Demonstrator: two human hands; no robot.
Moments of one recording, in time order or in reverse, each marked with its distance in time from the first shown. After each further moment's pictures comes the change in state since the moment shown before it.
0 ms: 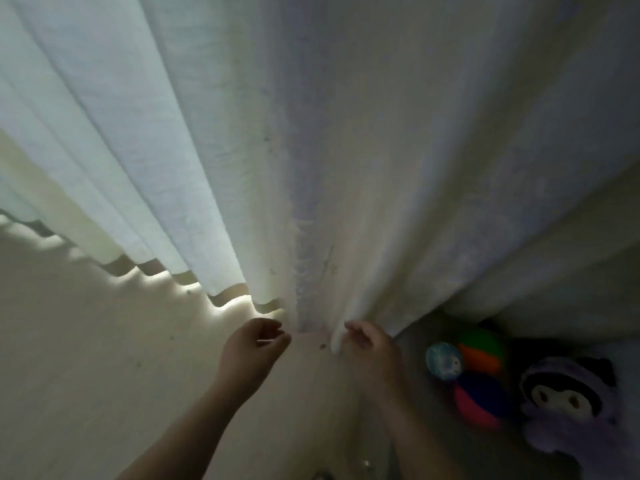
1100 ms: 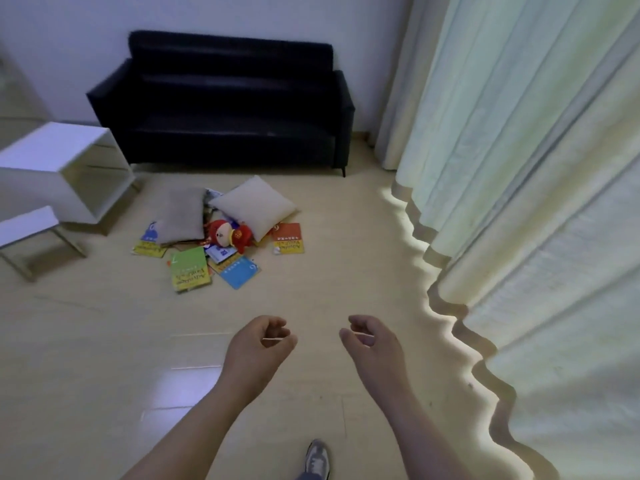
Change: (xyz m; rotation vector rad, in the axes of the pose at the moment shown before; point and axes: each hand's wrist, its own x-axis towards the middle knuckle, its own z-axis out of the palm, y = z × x) left_hand -0.264 -0.430 -0.560 -0.521 1.007 -0.441; right_hand -0.375 -0.199 0.670 -0.332 -1.009 -0.610
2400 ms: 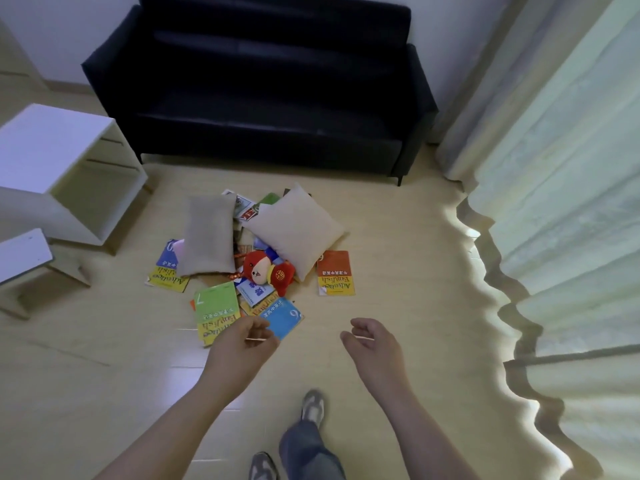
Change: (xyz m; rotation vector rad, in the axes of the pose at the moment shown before) left_hand 0.496 0.011 -0.273 0.036 0.044 -0.182; right_hand 0.402 -0.208 0.340 -0.099 -0.133 0.163
